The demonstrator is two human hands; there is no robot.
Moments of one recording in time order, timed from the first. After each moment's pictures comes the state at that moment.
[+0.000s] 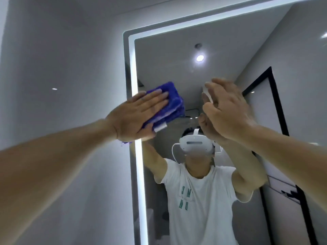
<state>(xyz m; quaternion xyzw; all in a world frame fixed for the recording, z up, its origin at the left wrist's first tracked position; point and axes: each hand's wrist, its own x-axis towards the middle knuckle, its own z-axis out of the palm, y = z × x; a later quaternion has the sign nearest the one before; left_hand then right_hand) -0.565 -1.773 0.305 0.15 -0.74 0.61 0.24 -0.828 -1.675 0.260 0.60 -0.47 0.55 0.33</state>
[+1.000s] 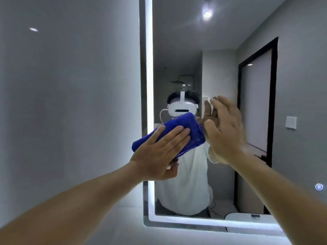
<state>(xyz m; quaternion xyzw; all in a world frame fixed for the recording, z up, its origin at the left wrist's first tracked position) -0.592 -1.788 0.060 0.14 -0.76 0.53 0.36 -0.779 -1.670 0.120 0.59 -0.50 0.58 0.24</state>
